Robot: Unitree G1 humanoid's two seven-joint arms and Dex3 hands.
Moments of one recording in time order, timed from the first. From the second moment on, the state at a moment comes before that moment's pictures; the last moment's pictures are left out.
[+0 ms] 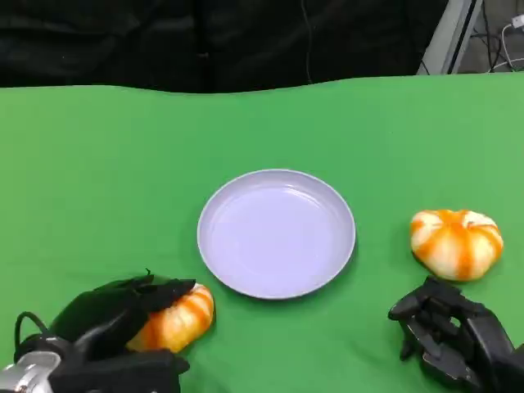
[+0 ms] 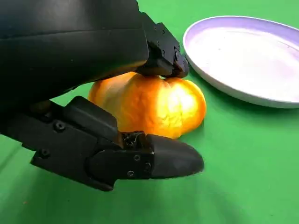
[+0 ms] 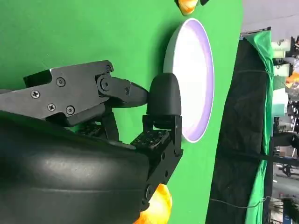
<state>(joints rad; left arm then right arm) -0.02 0.39 -0.24 0.20 0.62 -0.21 -0.15 -0.14 -0.03 -0.06 0.92 0.08 -0.79 0.34</state>
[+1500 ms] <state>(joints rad) -0.05 0.35 -0.29 0.39 0.70 -0.35 0.38 -0.14 -0.03 -0.07 0.91 0.08 -0.79 0.35</state>
